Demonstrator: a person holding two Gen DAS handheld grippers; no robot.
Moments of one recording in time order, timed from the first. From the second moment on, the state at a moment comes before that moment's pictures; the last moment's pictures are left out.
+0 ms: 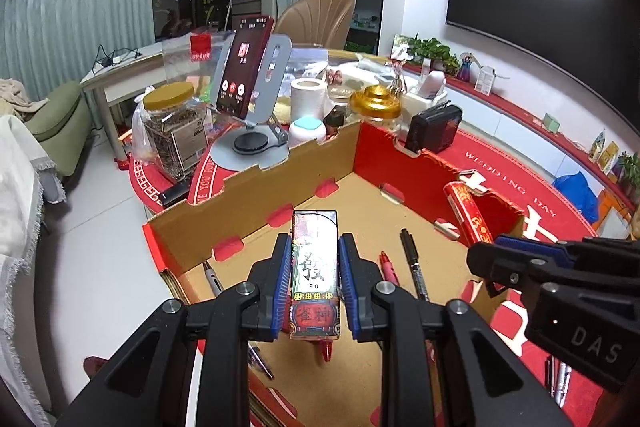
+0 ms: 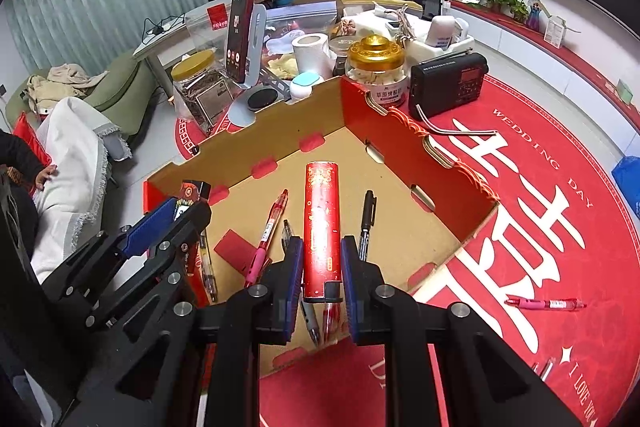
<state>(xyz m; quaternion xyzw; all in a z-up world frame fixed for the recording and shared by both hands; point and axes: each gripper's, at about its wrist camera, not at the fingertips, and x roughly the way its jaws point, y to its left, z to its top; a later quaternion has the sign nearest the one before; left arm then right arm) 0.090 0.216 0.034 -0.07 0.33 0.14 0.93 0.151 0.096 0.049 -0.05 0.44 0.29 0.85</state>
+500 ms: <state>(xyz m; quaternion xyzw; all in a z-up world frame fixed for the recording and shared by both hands) 0.112 0.226 0.014 -0.08 0.36 0.13 0.92 0.176 0.110 0.019 -0.06 0.47 0.28 0.84</state>
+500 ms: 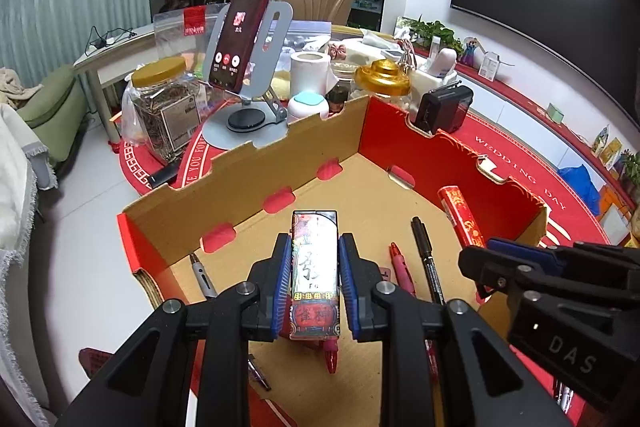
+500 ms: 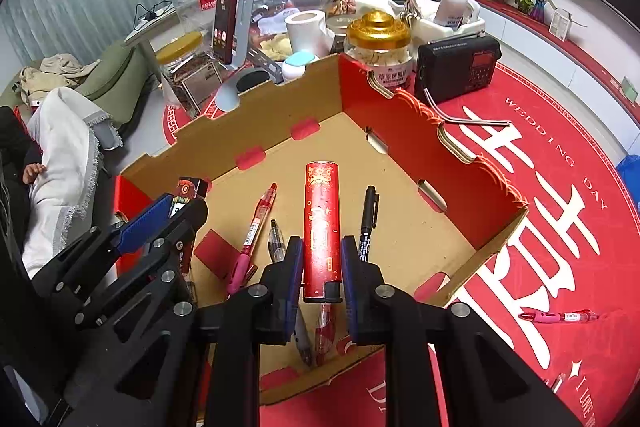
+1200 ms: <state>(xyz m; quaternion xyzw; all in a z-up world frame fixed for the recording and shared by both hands) 0.134 0.229 -0.004 -0.04 0.47 0.16 0.87 0.188 0.112 -0.009 -0.09 0.50 0.26 0.82</state>
